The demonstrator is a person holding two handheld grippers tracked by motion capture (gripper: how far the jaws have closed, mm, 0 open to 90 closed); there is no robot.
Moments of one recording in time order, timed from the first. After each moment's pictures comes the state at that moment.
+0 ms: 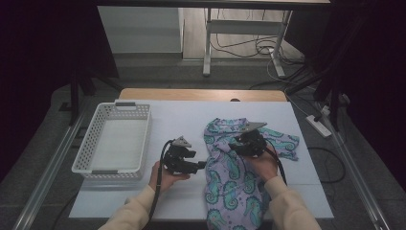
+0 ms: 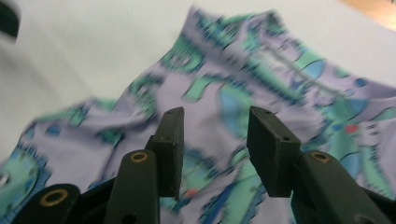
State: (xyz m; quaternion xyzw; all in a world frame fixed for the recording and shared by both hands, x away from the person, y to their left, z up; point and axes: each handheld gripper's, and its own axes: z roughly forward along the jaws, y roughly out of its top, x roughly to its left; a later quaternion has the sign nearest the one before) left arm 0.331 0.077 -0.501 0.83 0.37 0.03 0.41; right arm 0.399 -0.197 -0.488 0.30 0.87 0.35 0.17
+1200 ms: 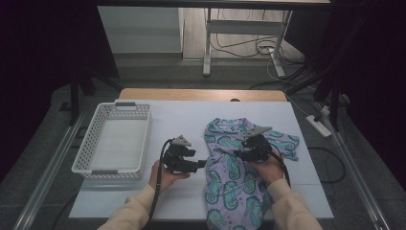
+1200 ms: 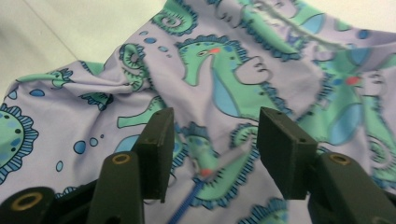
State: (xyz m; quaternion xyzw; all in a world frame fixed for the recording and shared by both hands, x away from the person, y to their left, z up) left arm 0.332 0.079 -0.499 0.83 0.37 0.03 0.41; right arm 0.396 -0.220 -0.501 0.32 0.87 0.33 0.15
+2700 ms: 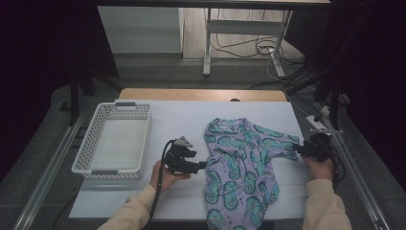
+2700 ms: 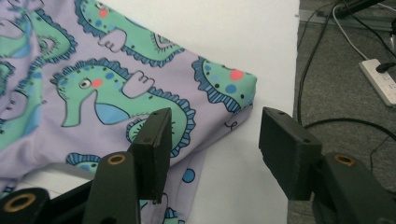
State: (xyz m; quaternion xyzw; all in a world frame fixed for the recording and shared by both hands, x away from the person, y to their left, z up) left arm 0.334 0.075 -0.504 0.84 0.37 0.03 0.41; right arm 0.412 -0.411 -0.507 0.55 0.74 0.32 0.22
